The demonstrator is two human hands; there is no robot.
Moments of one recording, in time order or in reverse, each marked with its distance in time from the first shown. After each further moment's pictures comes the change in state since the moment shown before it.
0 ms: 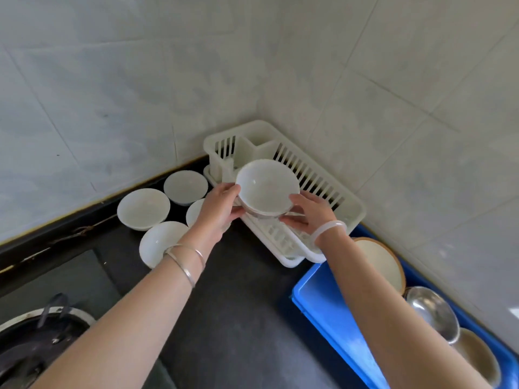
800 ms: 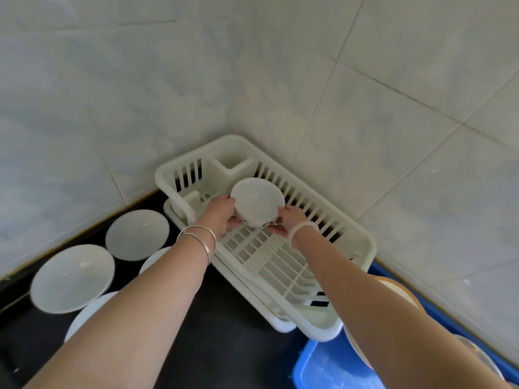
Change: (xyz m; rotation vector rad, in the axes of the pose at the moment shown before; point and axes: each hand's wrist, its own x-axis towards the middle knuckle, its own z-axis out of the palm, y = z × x) left_hand 0.186 -0.021 0.078 0.196 -0.042 -0.272; right_hand 0.193 0.003 -0.003 -0.053 0.146 0.160
